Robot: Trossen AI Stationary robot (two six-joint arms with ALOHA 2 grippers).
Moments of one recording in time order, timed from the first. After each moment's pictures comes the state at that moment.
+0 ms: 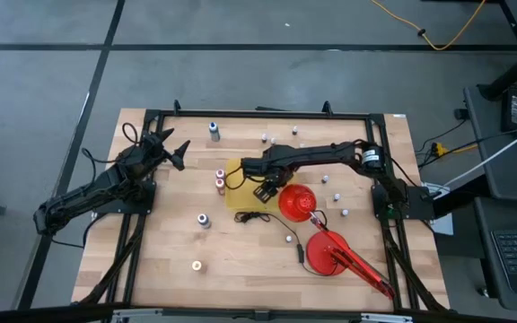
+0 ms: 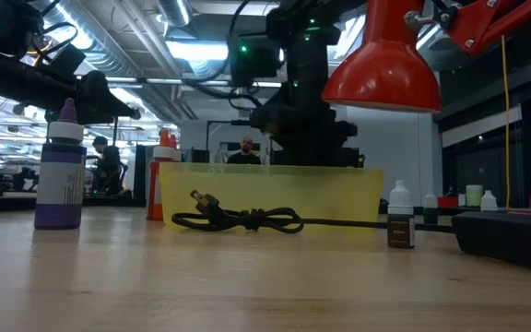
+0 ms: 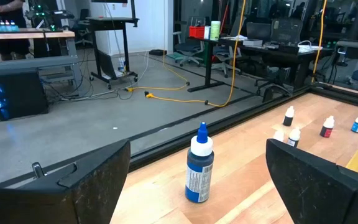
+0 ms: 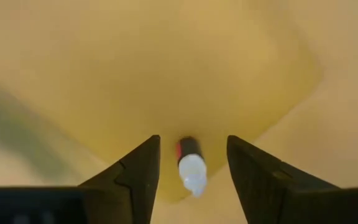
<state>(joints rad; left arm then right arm) 0.54 0.06 0.06 -0.09 -0.40 -0.09 -0.08 2.18 1.81 -1.20 0.05 0.67</state>
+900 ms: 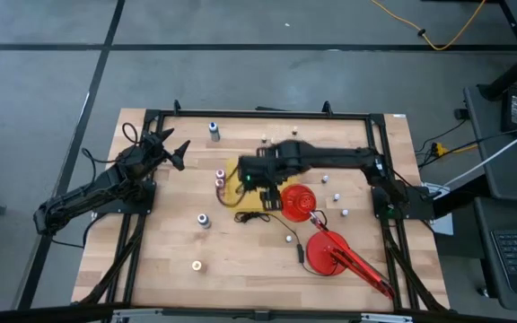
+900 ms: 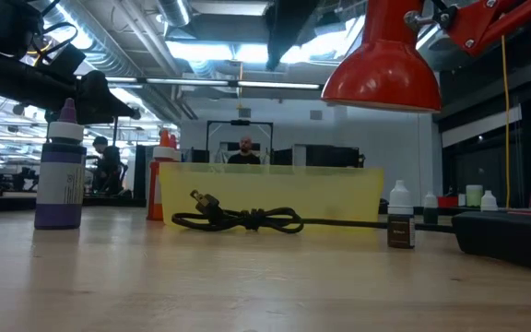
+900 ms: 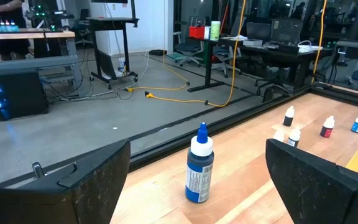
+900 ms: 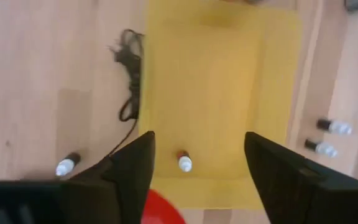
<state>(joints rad) 0.54 0.06 0.06 -0.09 -0.40 -0.09 0.09 2.17 2.35 -1.47 0.10 -0.11</state>
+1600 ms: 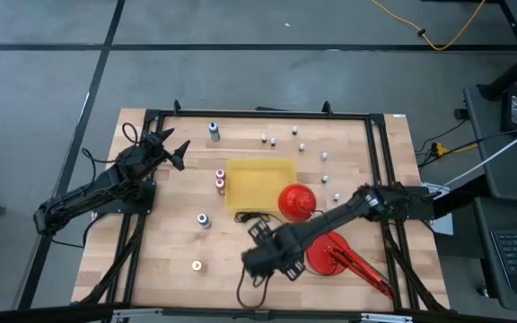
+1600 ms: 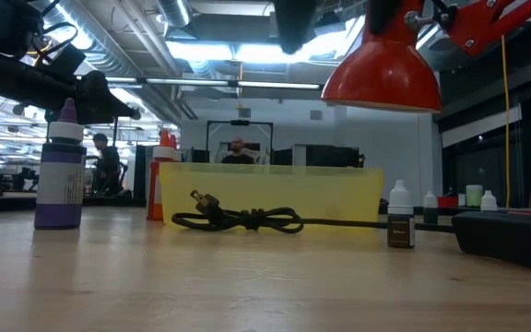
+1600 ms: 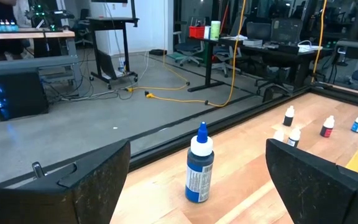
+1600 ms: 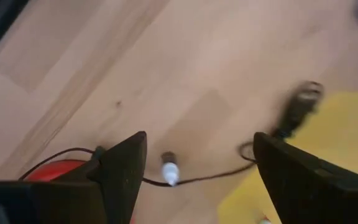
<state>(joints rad) 0.54 0.06 0.06 -0.09 -0.40 -0.09 0.47 2.34 2.35 -1.46 0.10 -0.32</state>
